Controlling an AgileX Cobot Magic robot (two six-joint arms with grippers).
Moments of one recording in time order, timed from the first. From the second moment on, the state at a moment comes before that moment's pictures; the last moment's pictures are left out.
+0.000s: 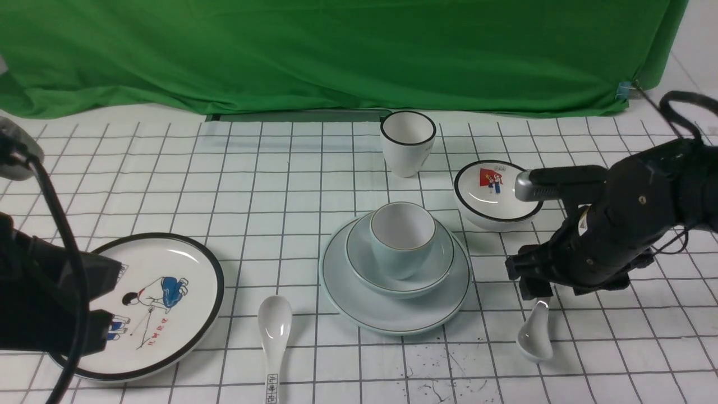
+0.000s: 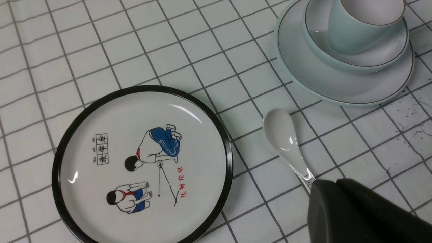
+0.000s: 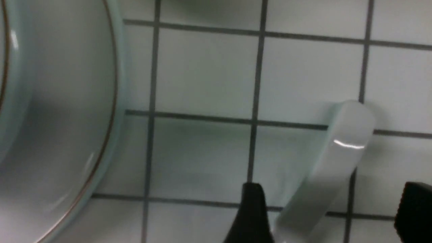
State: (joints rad) right arm 0.35 1.79 -1.06 0.00 0.54 0.25; left arm -0.33 0.77 -0.83 -0.08 0.86 0.08
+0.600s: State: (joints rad) right arm 0.35 1.83 -1.07 0.00 0.52 0.25; left arm -0.33 0.77 -0.83 -0.08 0.86 0.08
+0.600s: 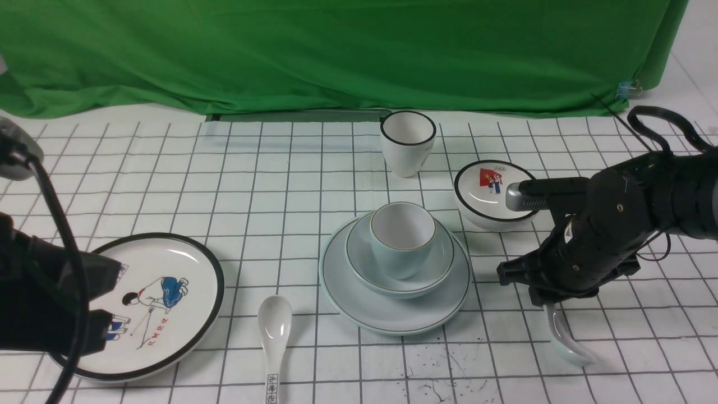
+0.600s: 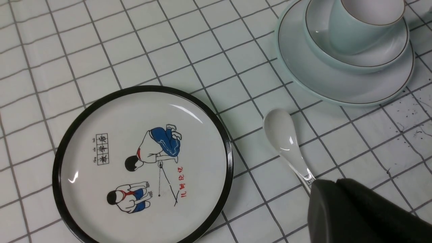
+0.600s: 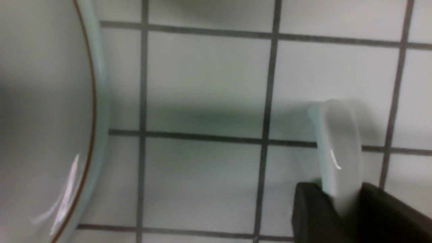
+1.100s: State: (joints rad) right arm 0.53 1.52 -1.07 0.00 0.17 0.16; left arm -0.33 0.77 -0.83 -0.08 0.86 0.08
